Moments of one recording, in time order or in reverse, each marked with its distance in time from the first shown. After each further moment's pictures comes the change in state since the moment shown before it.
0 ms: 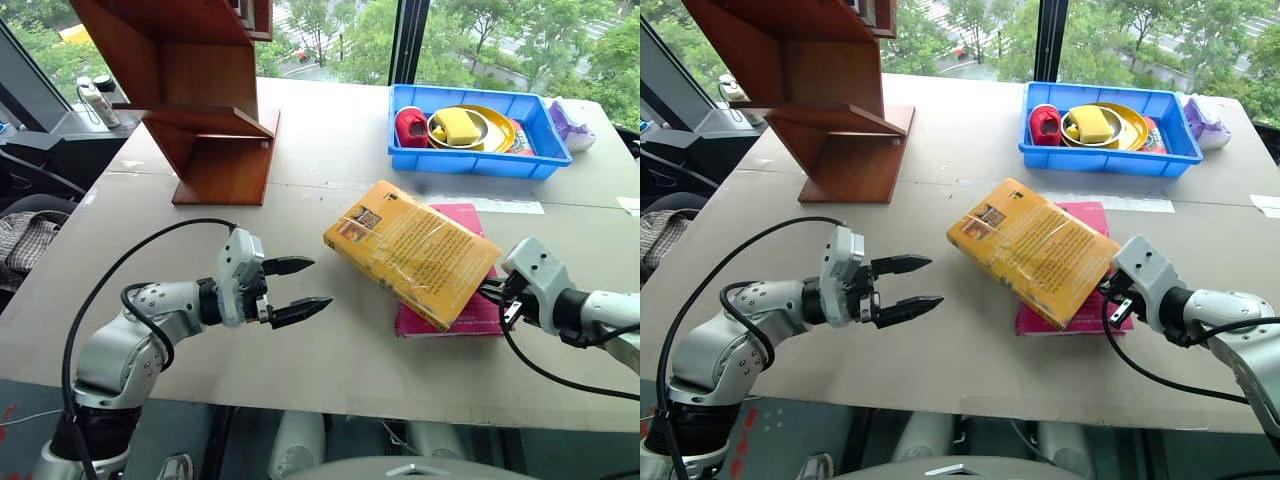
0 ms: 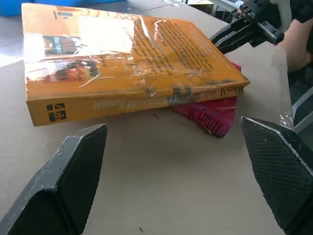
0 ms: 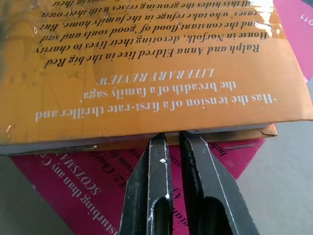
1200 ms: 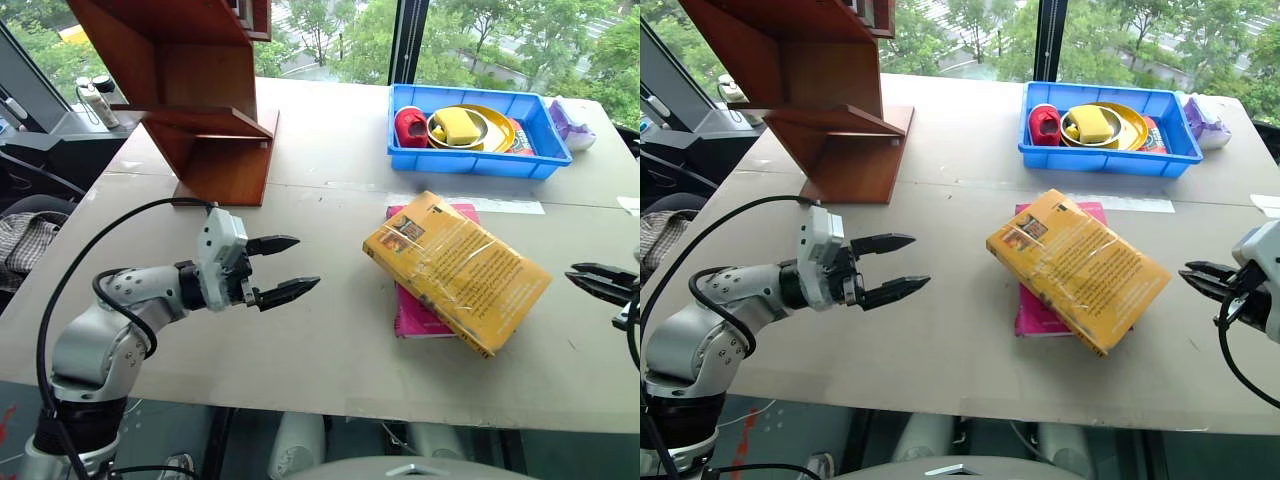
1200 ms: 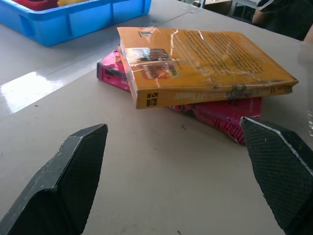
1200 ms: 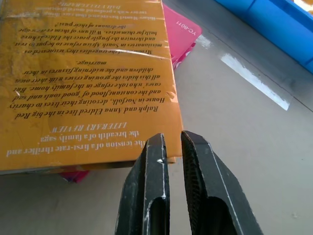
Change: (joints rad) left arm -0.070 0.100 -0.006 -0.003 0.174 -0.165 -0.135; right arm 0.235 -0.098 -0.462 0.042 0.103 -0.045 0.150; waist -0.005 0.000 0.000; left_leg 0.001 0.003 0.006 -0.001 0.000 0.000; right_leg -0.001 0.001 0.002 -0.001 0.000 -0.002
